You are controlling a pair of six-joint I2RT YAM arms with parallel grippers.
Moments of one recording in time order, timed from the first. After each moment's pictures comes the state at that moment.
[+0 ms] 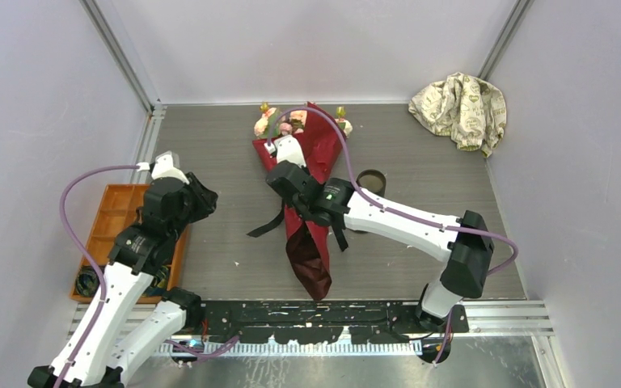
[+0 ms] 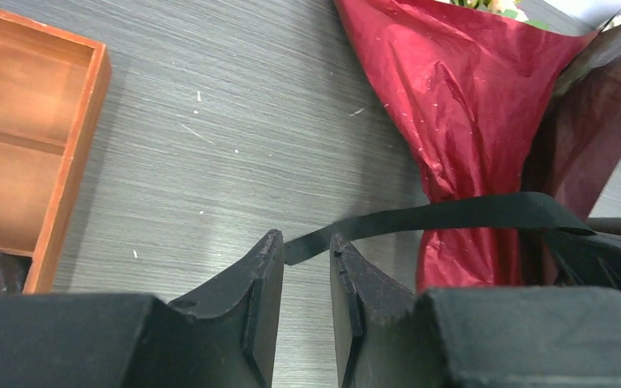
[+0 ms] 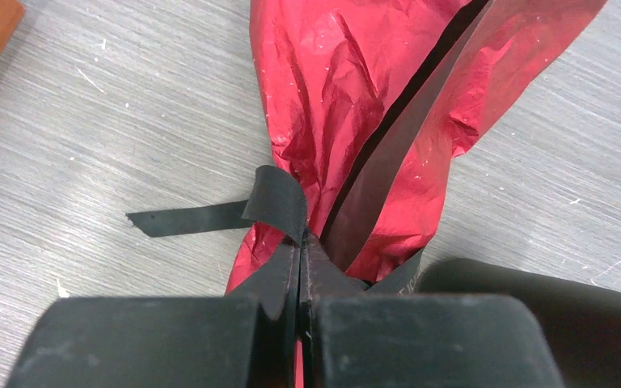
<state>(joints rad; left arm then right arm) -0.36 0.71 0.89 -0.67 -0.25 -0.61 1.08 1.62 1.47 -0.55 0.62 0.34</state>
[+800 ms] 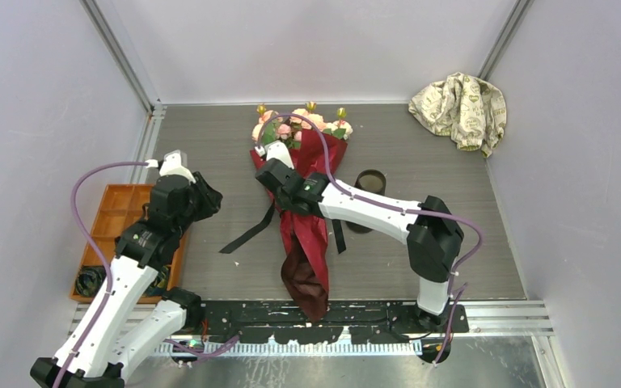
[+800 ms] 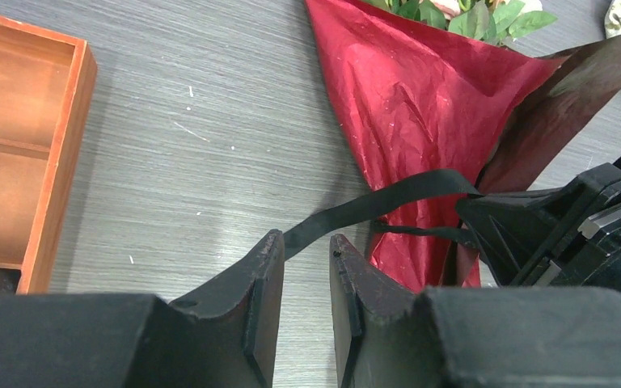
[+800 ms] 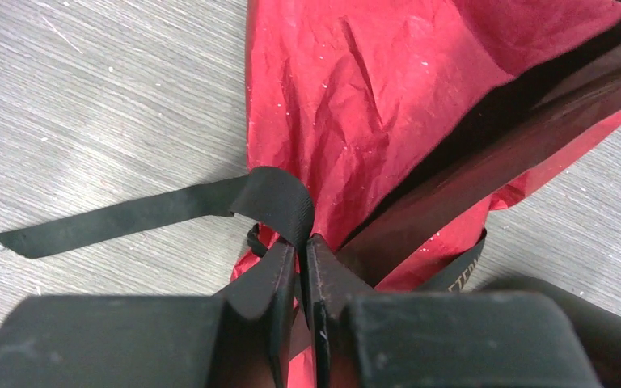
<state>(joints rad) -0.36 0.75 0.86 -0.62 -0.20 -0.58 1.02 1.82 1.52 -0.53 0.48 0.36</state>
